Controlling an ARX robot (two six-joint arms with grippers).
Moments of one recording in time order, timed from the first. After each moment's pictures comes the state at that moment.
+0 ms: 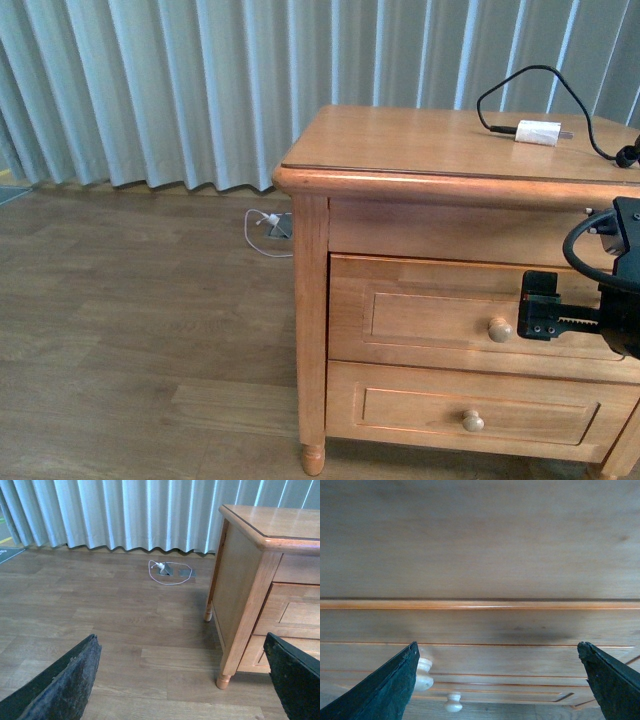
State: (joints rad) left arm 0.00 0.00 0.02 0.00 0.00 0.00; right arm 0.03 2.02 0.83 0.79 0.02 0.08
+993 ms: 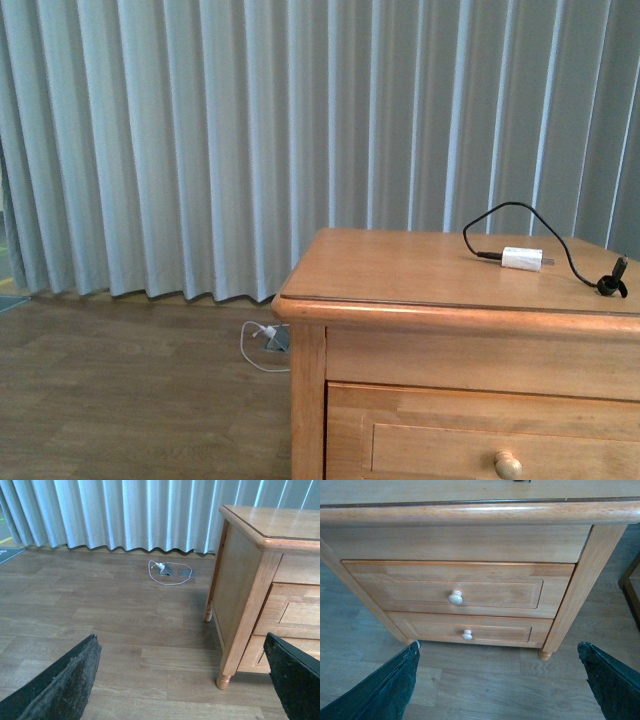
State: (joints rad) left arm 0.00 0.00 0.02 0.00 0.00 0.00; right arm -0.11 0.92 0.39 0.24 -0.13 0.01
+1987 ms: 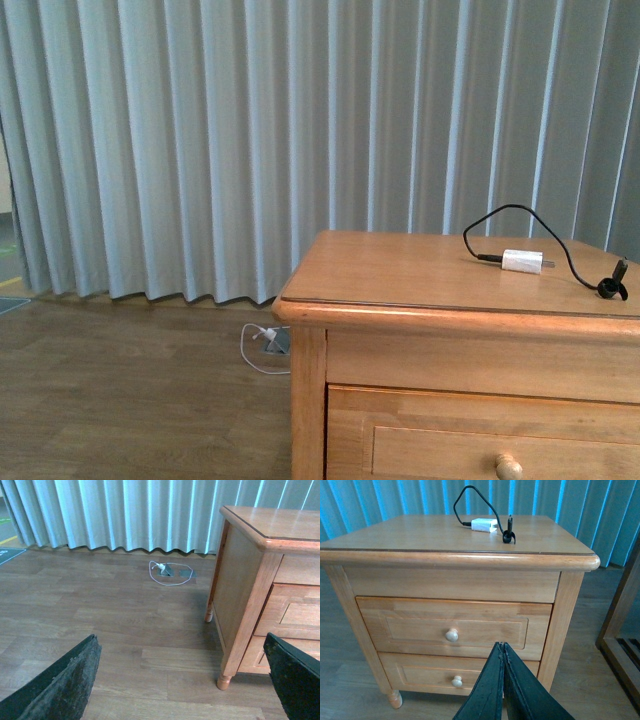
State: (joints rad) left arm 0.00 0.00 0.02 0.00 0.00 0.00; right arm 0.00 0.46 0.00 0.46 0.00 0.00
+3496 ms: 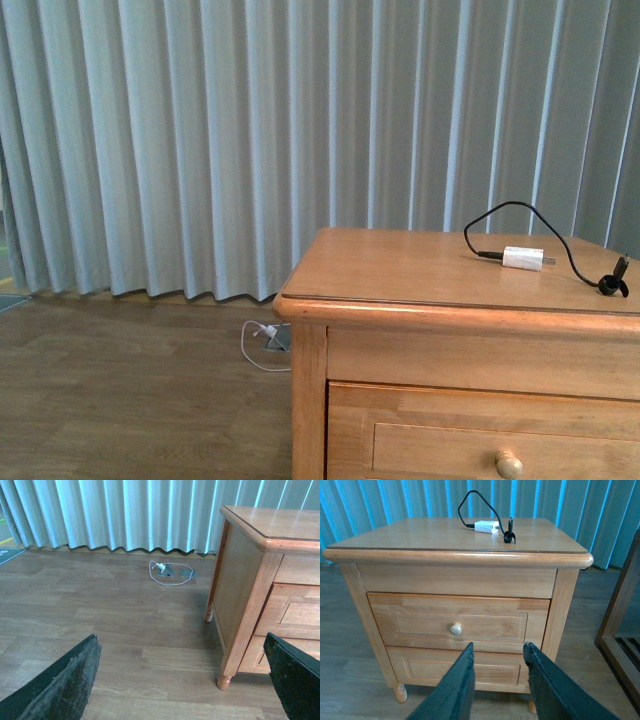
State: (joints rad) left arm 0.00 0.00 0.02 0.00 0.00 0.00; right arm 0.00 0.00 0.01 0.00 0.00 0.00
